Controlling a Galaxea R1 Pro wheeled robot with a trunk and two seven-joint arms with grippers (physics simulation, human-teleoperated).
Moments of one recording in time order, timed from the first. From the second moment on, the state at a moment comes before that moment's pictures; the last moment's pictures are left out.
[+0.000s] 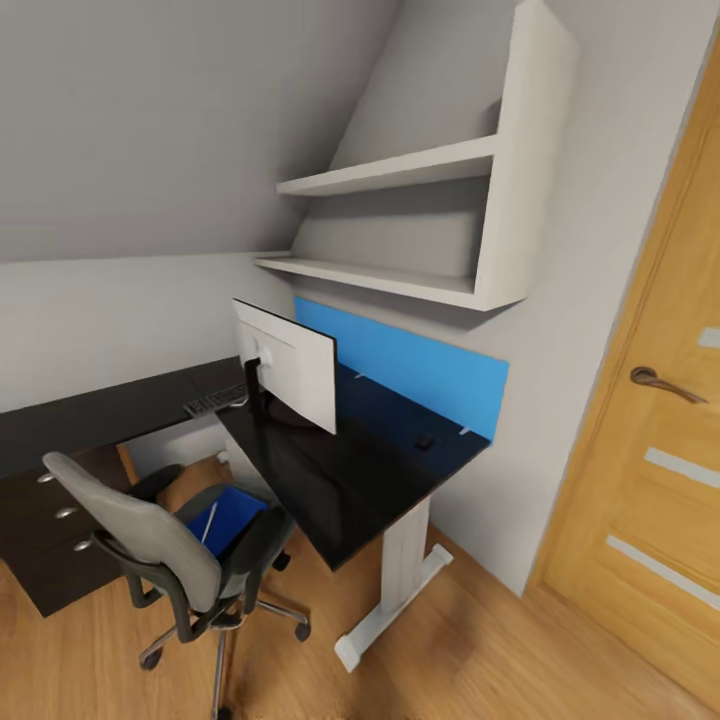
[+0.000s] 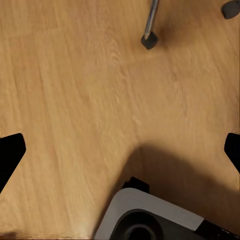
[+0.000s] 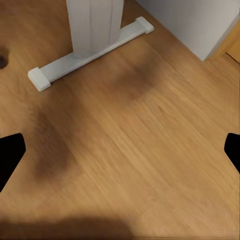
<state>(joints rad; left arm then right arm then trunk) -0.09 0.07 0.10 -0.03 0.36 -0.51 -0.01 -0.15 0.06 -0.04 -0.13 0.21 -0.62 -0.19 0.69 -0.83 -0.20</state>
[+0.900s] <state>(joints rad) -0.09 0.07 0.10 -0.03 0.36 -0.51 -0.01 -0.15 0.06 -0.04 -0.13 0.21 -0.62 -0.19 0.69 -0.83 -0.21</state>
